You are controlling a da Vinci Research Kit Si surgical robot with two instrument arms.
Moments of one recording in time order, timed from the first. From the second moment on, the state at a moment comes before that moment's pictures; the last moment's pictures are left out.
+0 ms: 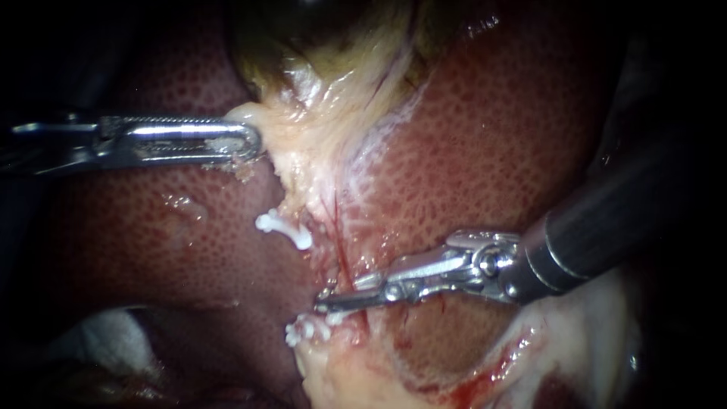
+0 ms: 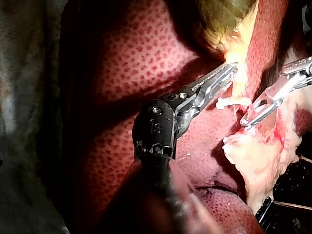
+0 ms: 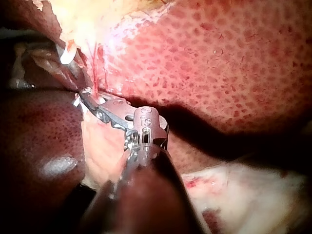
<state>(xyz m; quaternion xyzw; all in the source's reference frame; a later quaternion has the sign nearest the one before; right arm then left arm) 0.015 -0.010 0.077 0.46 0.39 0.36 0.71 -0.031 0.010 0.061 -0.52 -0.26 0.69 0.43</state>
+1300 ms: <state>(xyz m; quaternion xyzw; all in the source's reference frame) 0.012 -0.006 0.076 0.34 0.49 0.26 0.76 -0.031 0.010 0.061 -0.52 -0.25 0.69 0.43</state>
